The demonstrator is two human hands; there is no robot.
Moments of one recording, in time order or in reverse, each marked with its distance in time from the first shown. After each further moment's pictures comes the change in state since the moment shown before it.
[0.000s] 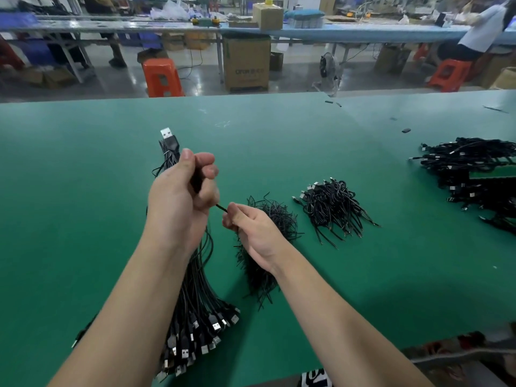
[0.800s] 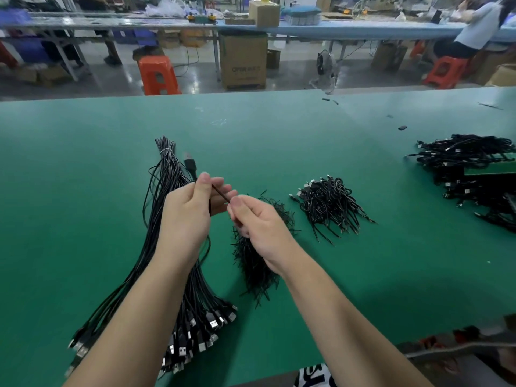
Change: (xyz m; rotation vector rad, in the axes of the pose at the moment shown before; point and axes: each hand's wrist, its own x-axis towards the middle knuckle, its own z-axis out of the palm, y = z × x) left_hand -0.008 -0.033 -0.014 0.527 0.169 0.062; right_hand -0.026 -0.033 0.006 -0.341 0.041 -0.185
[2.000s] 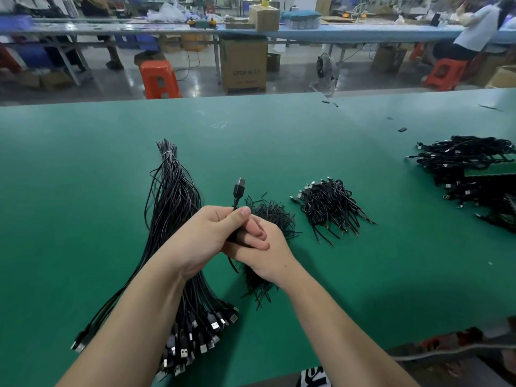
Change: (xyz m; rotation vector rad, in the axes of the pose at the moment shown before) left_hand -0.017 0.008 -0.005 0.029 -0.631 -0.277; right_hand -0.017 0.030 0.000 -0.015 0.033 0.118
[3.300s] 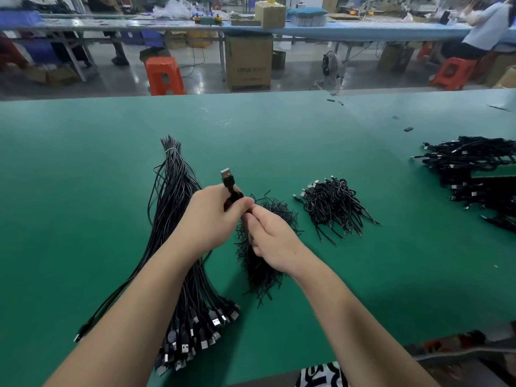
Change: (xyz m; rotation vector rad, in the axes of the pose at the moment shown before) left_hand 0.024 0.004 -0.011 0.978 0.409 0.279; right_hand 0.006 -0.017 -0.014 -0.231 -0.102 -0.047
